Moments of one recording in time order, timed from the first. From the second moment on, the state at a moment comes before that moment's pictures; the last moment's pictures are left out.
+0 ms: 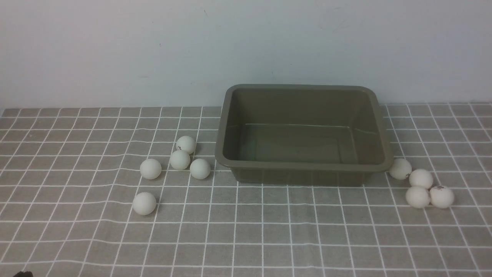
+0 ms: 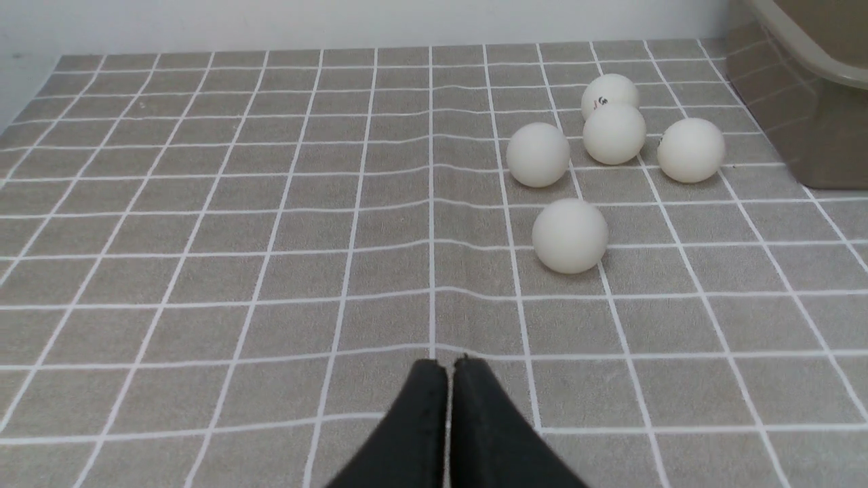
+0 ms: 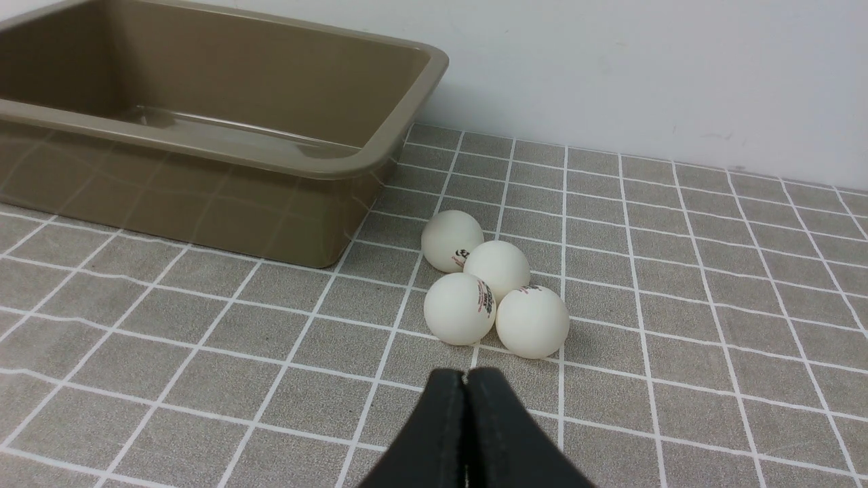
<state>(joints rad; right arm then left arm) 0.08 -0.01 0.02 -0.02 0.39 -0.02 -0.04 -0.01 0.03 -0.06 0.33 -0.03</state>
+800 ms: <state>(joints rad) 0.08 -0.01 0.03 0.57 -0.03 0.23 -0.04 0.48 -0.55 -0.25 0.61 -0.15</state>
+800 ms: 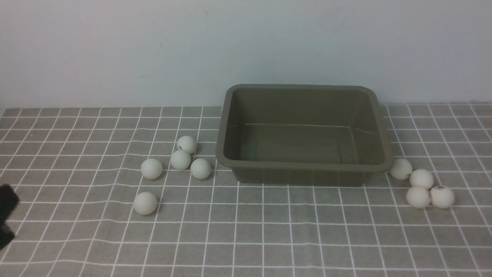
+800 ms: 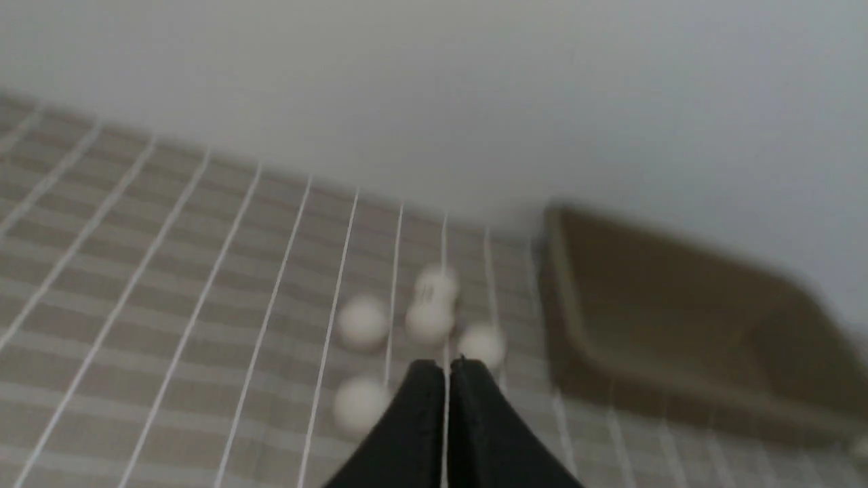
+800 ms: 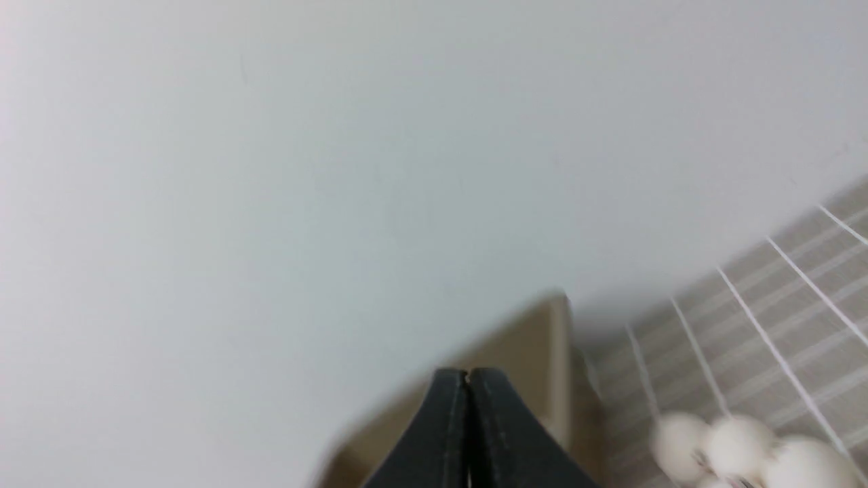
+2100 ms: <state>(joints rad) 0.08 0.82 -0.88 0.17 1.03 0.09 -0.12 1.86 -1.01 -0.43 0.49 0.35</state>
